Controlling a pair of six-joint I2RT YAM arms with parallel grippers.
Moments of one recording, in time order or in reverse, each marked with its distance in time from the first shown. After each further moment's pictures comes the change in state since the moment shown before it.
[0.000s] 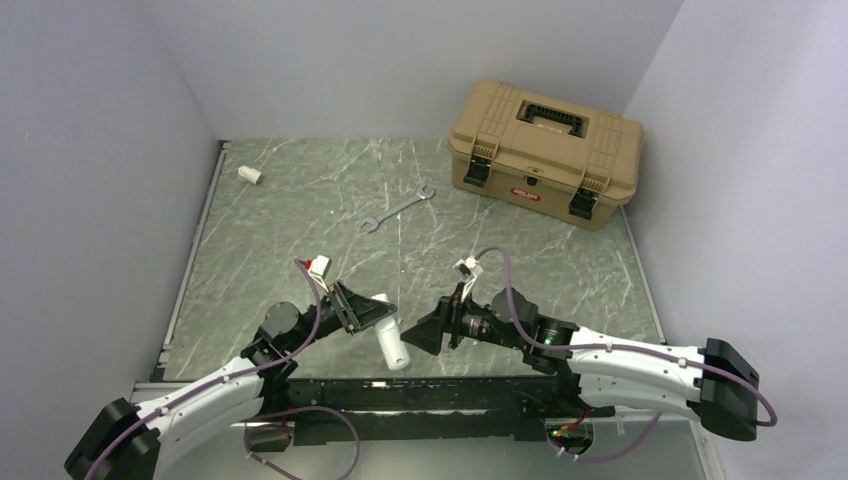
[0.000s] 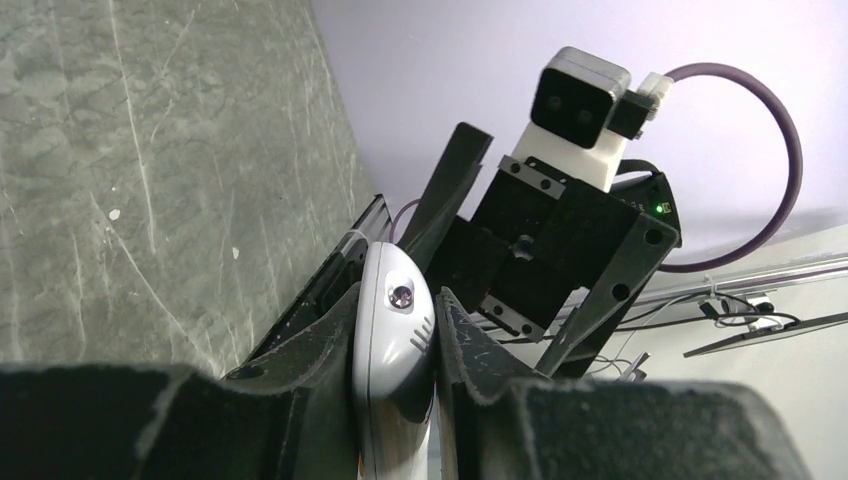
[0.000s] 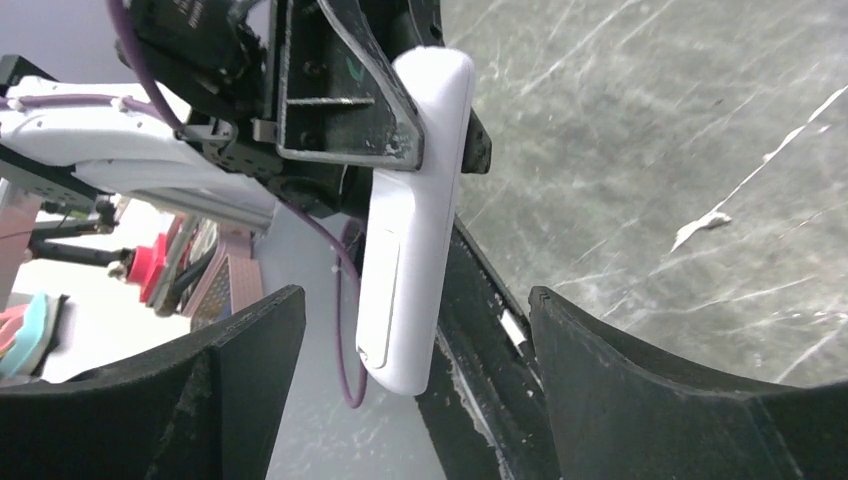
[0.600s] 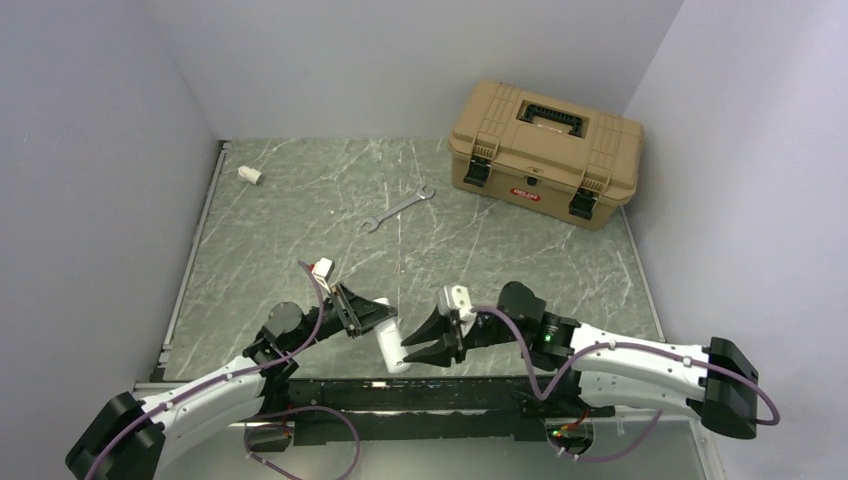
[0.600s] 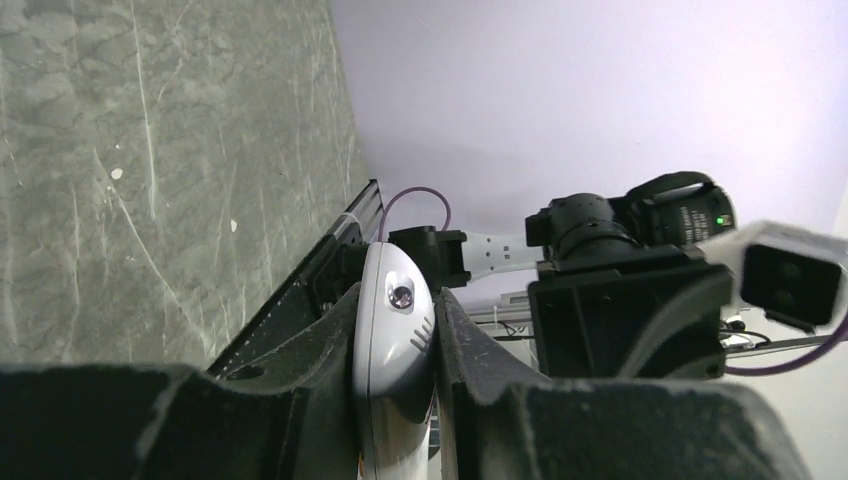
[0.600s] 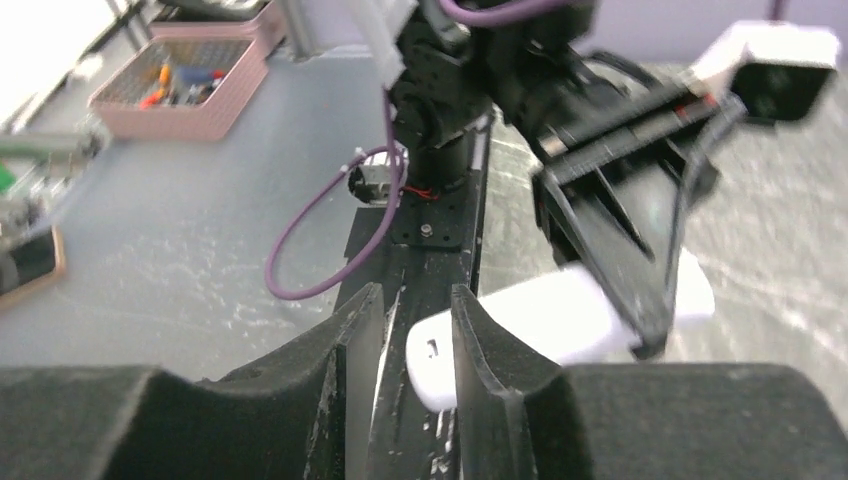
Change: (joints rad) left arm 0.000 0.041 -0.012 0.008 0.016 -0.086; right arm 0.009 0.072 0.117 0.086 -0.554 -0.802
